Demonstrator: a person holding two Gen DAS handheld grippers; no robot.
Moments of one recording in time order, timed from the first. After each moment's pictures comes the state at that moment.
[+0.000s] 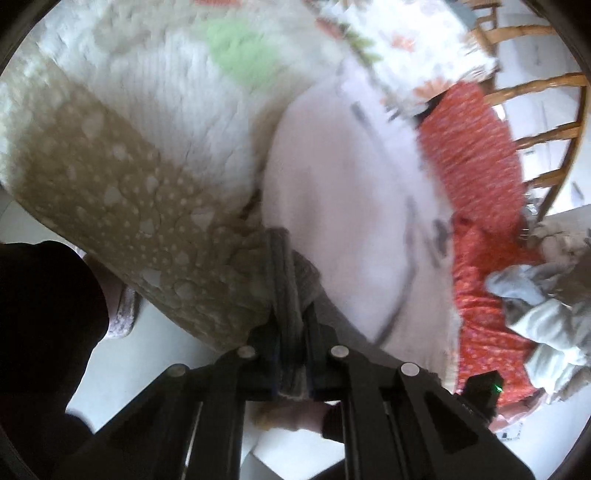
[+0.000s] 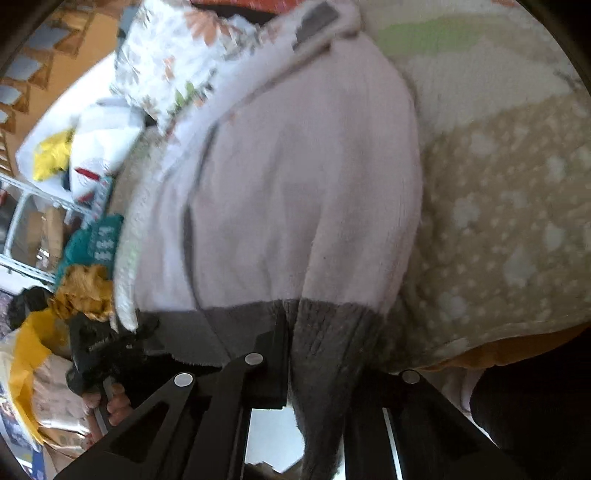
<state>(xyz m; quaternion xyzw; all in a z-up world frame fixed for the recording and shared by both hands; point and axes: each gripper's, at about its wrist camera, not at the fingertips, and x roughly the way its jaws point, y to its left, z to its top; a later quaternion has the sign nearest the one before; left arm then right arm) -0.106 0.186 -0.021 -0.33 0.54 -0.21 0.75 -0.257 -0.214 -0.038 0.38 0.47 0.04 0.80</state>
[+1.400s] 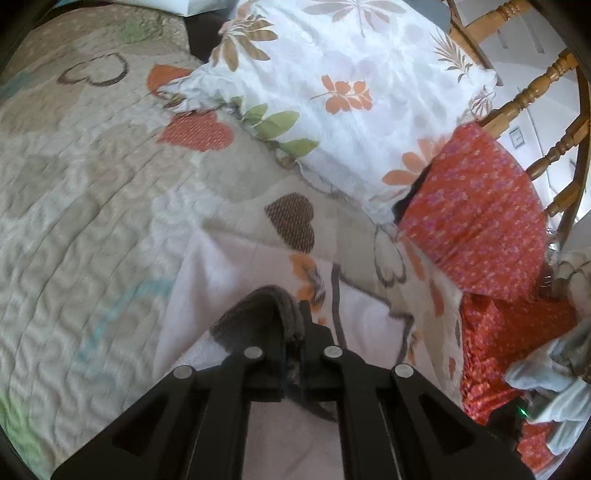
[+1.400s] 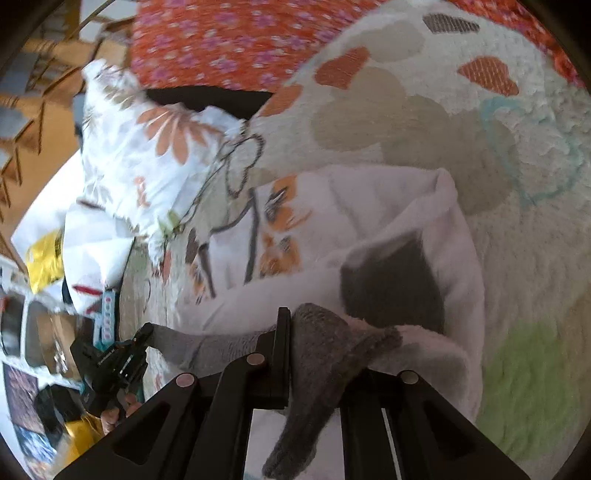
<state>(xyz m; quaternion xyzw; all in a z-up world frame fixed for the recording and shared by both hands) 0.203 0.038 0.041 -0.26 0.45 -0.19 0.83 -0.007 -0.345 0.010 0.45 0.41 -0.01 0.79</state>
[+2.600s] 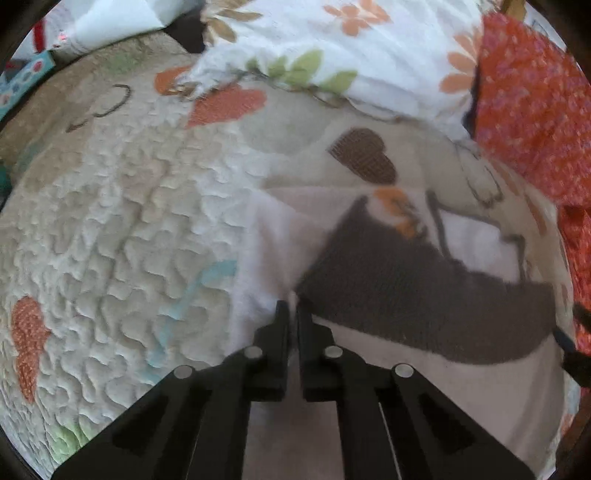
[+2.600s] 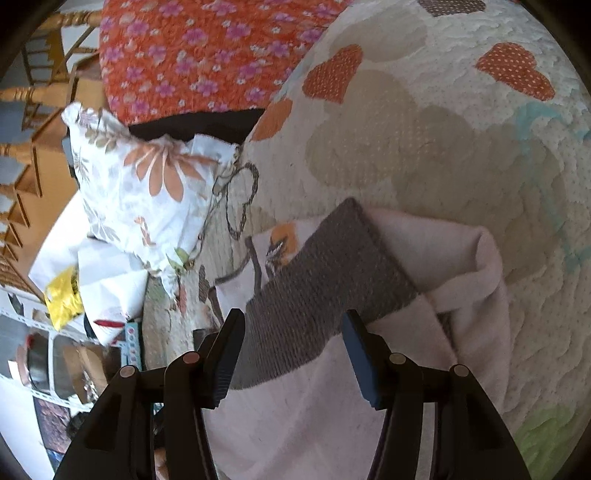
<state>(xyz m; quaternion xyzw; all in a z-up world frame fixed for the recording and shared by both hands) 0.198 0.022 0.007 -0.04 0.51 -0.09 0.85 0.036 -0.370 -0.007 0.49 0.39 0.01 0.78</state>
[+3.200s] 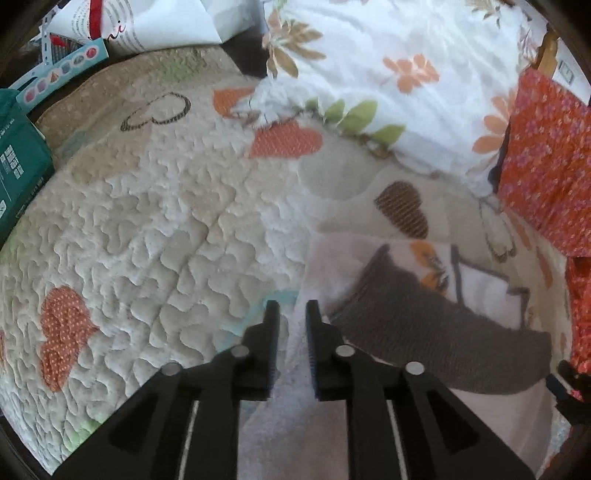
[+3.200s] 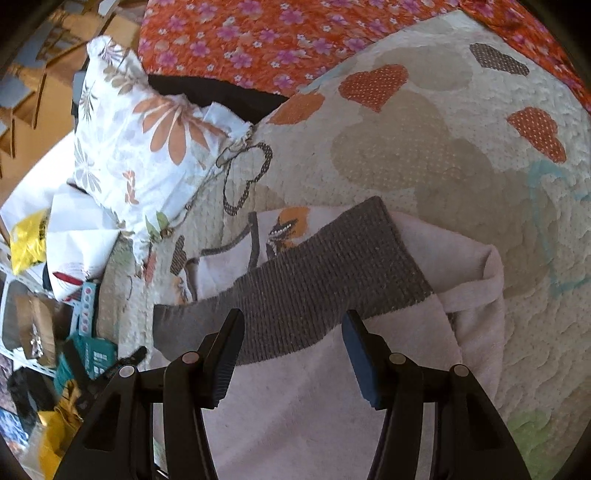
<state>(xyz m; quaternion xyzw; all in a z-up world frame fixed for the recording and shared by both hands) 0.189 0.054 0.036 -0.09 0.48 -0.04 0.87 0.040 -0.340 0.010 0.38 0.42 -0.01 0.83</state>
